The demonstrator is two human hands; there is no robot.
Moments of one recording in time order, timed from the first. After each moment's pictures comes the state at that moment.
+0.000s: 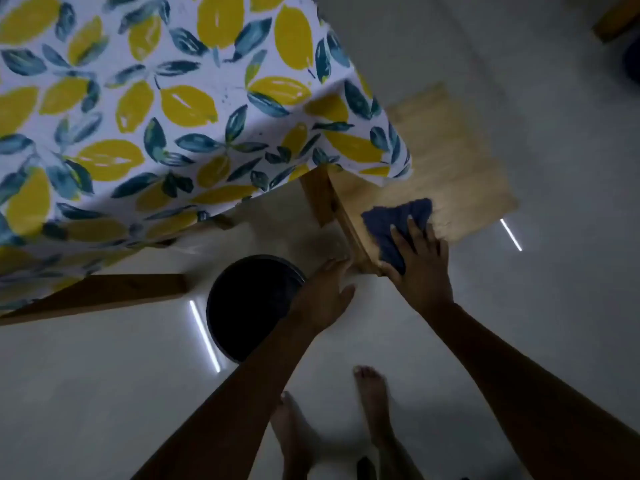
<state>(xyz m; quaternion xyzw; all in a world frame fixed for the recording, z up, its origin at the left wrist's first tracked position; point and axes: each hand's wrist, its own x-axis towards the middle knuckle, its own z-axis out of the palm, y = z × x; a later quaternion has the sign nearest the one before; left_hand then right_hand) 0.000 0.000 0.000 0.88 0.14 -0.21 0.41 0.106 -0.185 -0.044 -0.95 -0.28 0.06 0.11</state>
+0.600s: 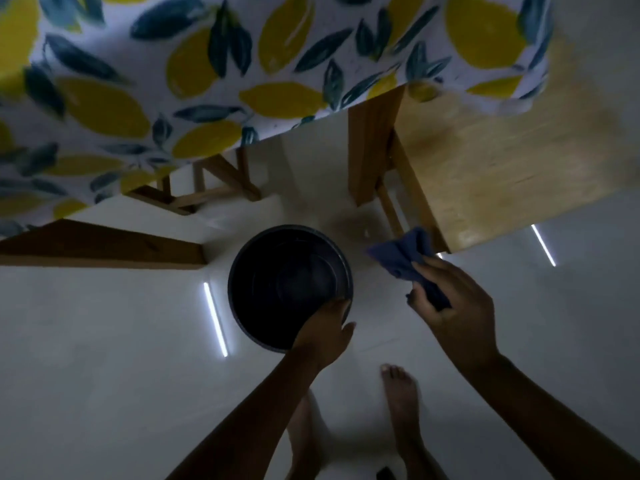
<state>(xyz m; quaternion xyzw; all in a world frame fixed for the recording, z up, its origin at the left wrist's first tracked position) -0.136 0.020 -0.113 0.90 0.20 -0.25 0.29 -0.006 -0.154 -0.042 -0.87 -0.26 0.03 0.41</state>
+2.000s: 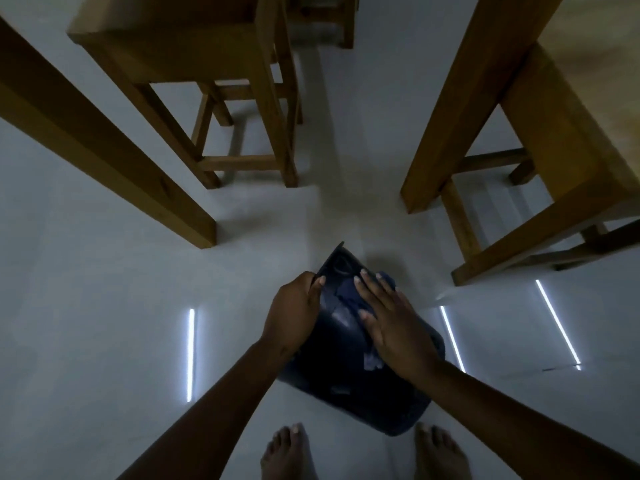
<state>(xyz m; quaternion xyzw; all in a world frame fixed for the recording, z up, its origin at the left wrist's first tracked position) -0.222 0.100 -0.240 0.87 0.35 0.04 0.36 -0.115 -0.064 -0.282 -0.84 -0.46 0.18 0.22</state>
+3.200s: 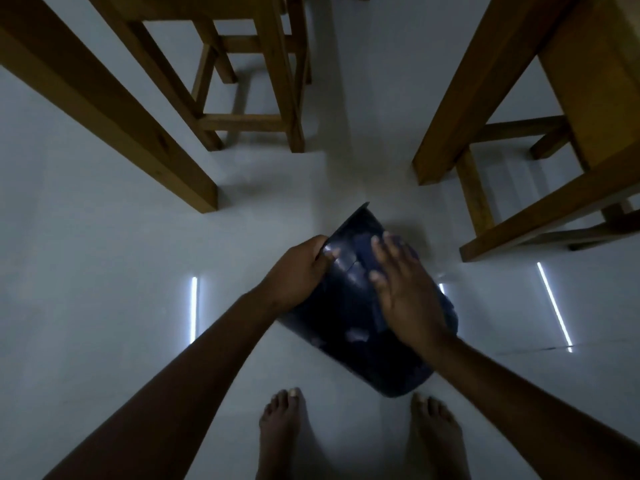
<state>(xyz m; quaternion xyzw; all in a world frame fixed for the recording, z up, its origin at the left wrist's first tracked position) -0.219 0.110 -0.228 0.85 0.31 -0.06 0.43 -0.110 -0.065 -0.283 -0.87 -0.43 0.14 0.21</state>
